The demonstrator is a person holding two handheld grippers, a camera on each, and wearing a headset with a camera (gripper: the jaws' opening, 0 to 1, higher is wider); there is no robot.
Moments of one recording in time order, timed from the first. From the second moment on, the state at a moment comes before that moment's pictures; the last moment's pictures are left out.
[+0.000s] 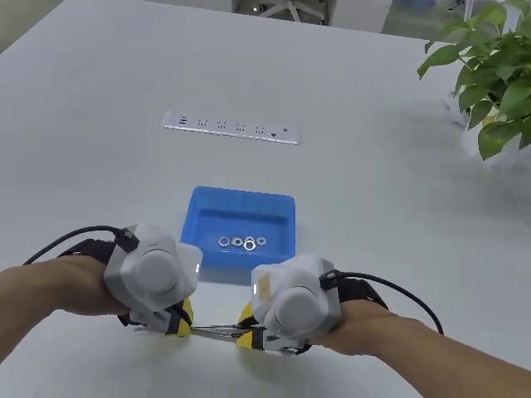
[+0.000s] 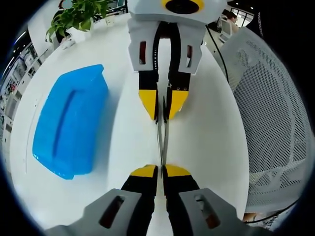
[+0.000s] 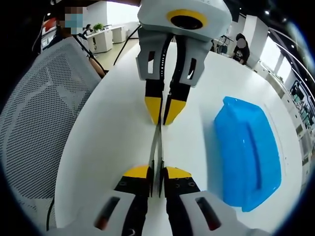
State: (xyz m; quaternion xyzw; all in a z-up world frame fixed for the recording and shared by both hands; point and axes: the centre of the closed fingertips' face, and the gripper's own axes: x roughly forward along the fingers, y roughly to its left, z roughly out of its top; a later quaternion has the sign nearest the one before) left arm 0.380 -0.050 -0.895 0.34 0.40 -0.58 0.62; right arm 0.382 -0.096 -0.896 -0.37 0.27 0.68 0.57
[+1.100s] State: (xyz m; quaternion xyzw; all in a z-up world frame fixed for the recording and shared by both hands) left arm 0.398 -0.030 -0.819 0.21 0.33 -0.49 0.78; right arm 0.426 -0.151 -0.822 -0.27 0.26 0.57 0.73
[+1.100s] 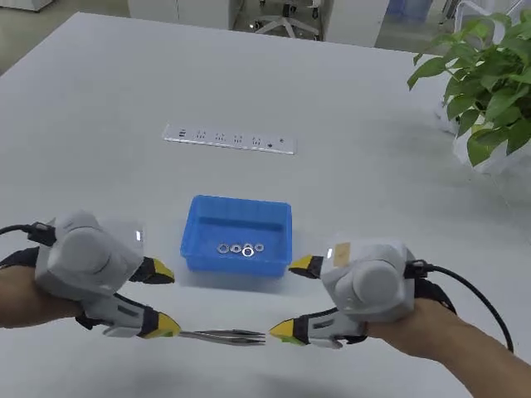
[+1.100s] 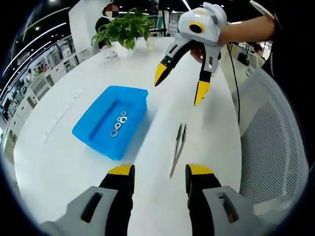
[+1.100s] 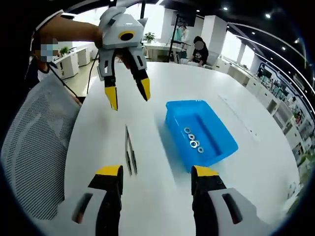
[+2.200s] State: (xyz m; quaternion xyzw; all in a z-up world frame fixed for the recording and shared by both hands) left arm 0.385 -0.013 -0.756 0.14 0.27 -0.42 0.86; right arm 0.419 -0.210 -0.787 -0.16 0.25 0.51 0.80
